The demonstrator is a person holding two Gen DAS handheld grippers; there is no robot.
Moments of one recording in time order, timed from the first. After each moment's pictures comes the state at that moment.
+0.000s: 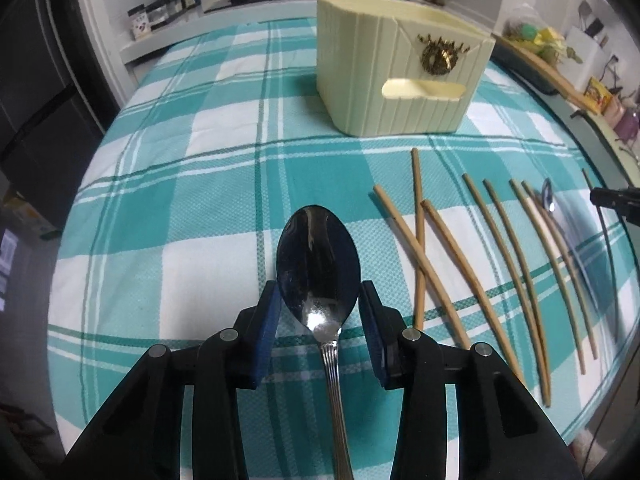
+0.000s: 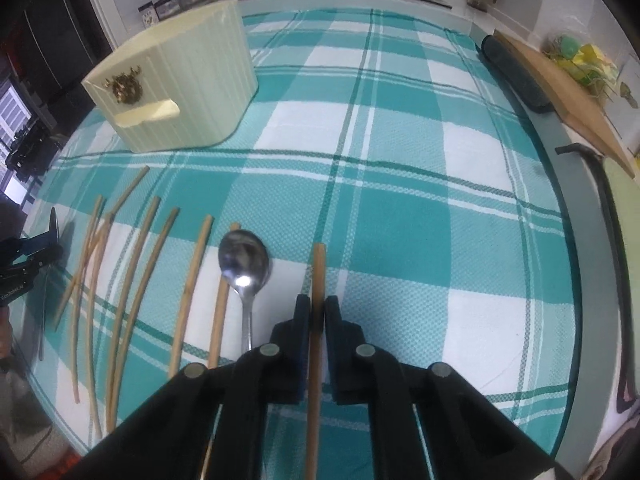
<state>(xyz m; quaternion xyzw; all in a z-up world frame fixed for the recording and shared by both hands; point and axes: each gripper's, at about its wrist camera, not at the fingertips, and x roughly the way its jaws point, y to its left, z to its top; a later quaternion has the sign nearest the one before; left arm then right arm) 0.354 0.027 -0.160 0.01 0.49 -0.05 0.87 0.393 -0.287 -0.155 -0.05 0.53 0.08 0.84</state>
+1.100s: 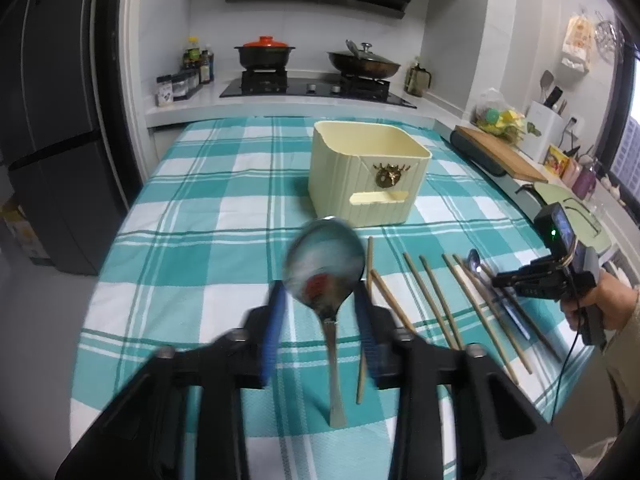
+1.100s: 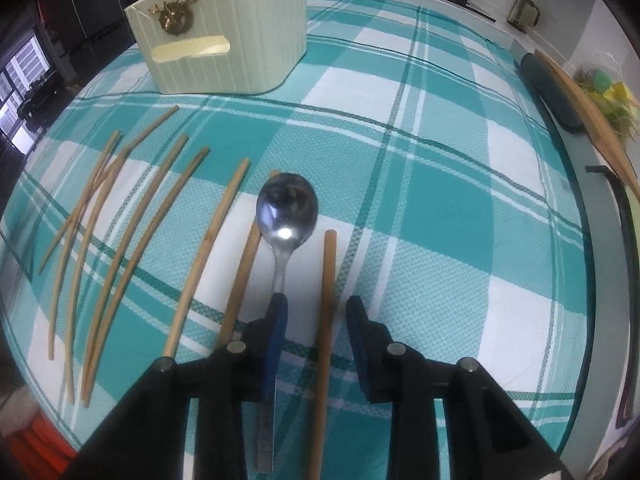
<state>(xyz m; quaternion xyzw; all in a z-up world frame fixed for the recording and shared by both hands) 0.279 0.045 -0.078 -0.03 0.35 -0.07 0.93 0.382 -0.259 -0.190 -0.11 0.54 0.11 0.83</state>
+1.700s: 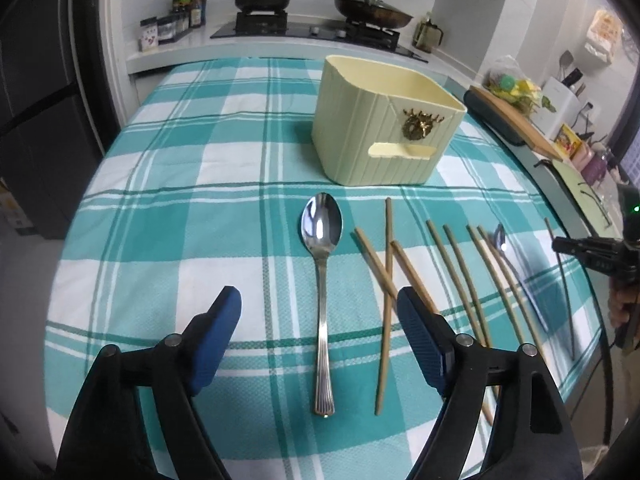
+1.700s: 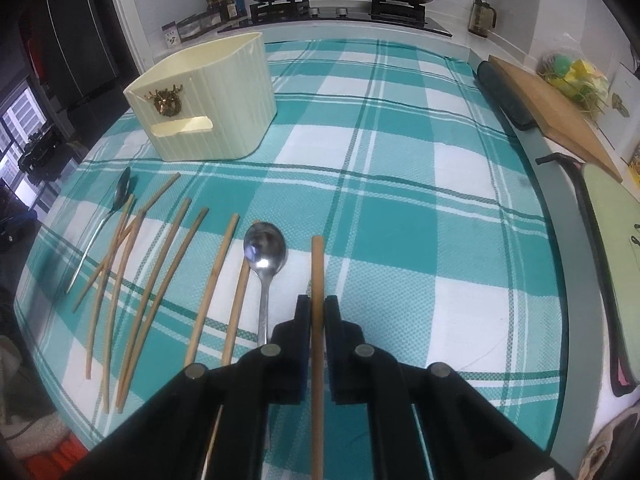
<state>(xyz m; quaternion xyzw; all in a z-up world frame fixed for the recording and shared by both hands) 0.347 0.050 -0.132 -0.04 0.45 -0.09 0.89 0.359 -0.298 -0.138 -0.04 0.50 0.10 0.86</state>
